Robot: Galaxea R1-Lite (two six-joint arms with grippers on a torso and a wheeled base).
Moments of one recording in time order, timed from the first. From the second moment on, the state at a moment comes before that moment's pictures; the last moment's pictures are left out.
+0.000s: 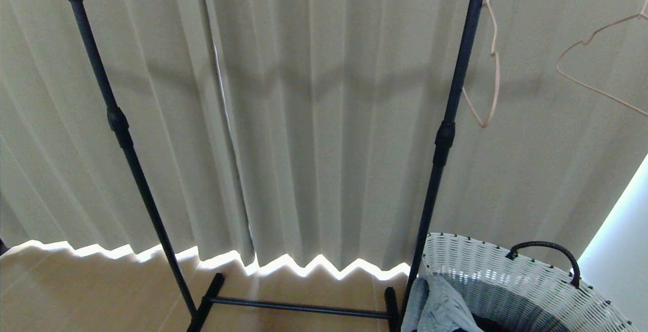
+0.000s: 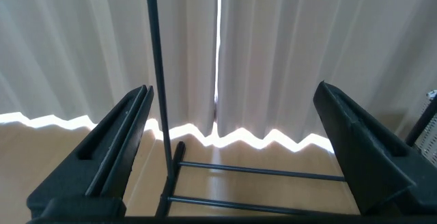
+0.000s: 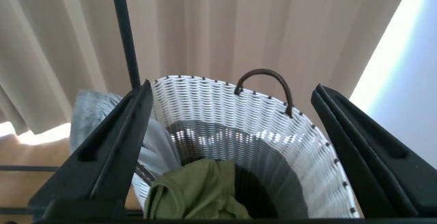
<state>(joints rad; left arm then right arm) -0.01 0.00 0.00 -0.02 0.03 -0.01 -0.01 0.00 -0.02 0.05 -0.12 -0.02</state>
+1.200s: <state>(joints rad) -0.01 0.00 0.00 -0.02 0.03 -0.01 0.01 0.70 -0.26 0.26 -0.16 -0.46</state>
